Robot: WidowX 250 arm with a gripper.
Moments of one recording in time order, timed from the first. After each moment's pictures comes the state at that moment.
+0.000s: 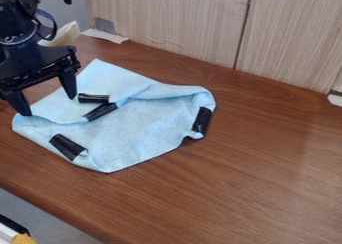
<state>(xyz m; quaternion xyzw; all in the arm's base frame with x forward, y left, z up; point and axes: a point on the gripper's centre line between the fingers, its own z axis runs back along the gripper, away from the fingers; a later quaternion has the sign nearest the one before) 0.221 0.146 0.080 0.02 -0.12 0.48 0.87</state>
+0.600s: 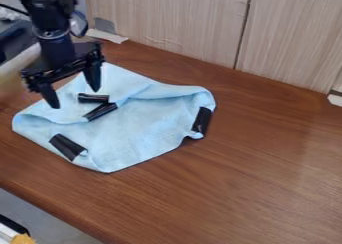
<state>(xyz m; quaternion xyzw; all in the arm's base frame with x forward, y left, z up) 0.263 0.135 0.064 0.03 -0.11 0.52 0.85</state>
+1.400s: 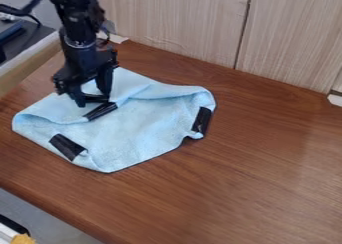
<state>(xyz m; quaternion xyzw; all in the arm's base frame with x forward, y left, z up) 0.304 0.148 0.023 0.05 -0.10 0.56 0.82</state>
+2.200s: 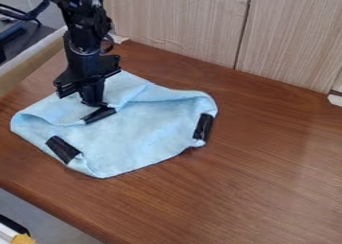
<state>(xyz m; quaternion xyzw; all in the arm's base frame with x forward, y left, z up) 0.297 0.144 0.019 0.06 -0.10 0.55 0.83</state>
